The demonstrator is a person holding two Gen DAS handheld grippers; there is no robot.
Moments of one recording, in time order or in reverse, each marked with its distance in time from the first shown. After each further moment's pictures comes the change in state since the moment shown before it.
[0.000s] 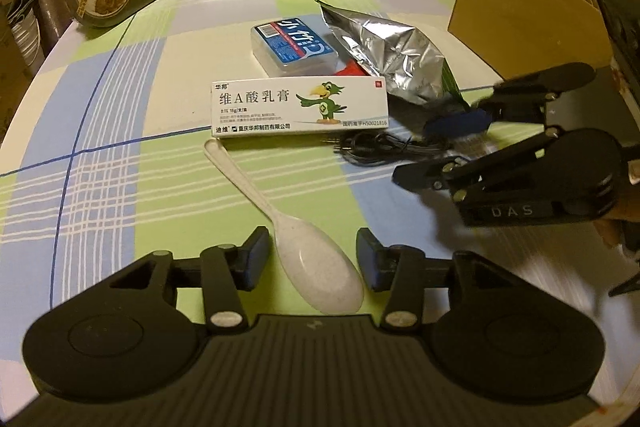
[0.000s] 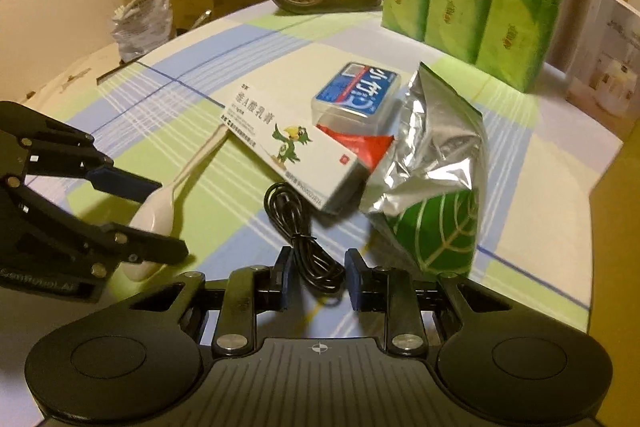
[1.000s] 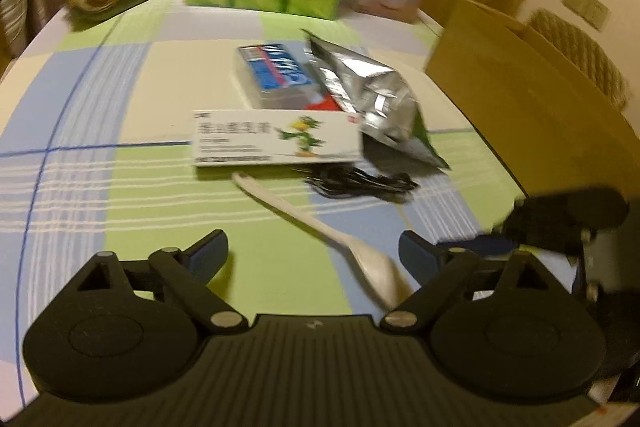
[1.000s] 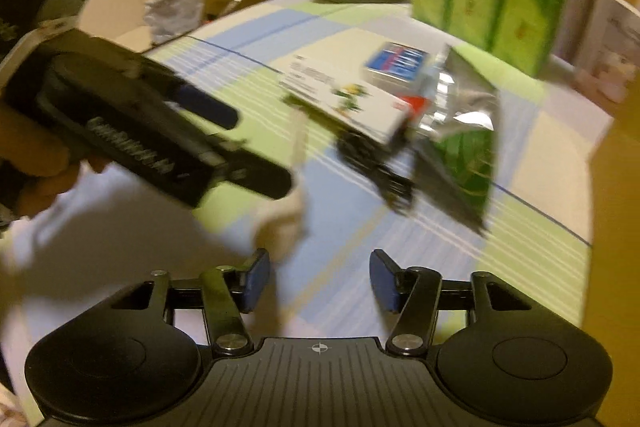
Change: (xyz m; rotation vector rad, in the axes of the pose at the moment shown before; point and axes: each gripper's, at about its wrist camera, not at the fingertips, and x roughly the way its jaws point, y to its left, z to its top) left arm -0.009 0.001 0.007 -0.064 -0.061 -0.139; right arm -0.044 0.022 -0.043 -0.024 0.023 0.027
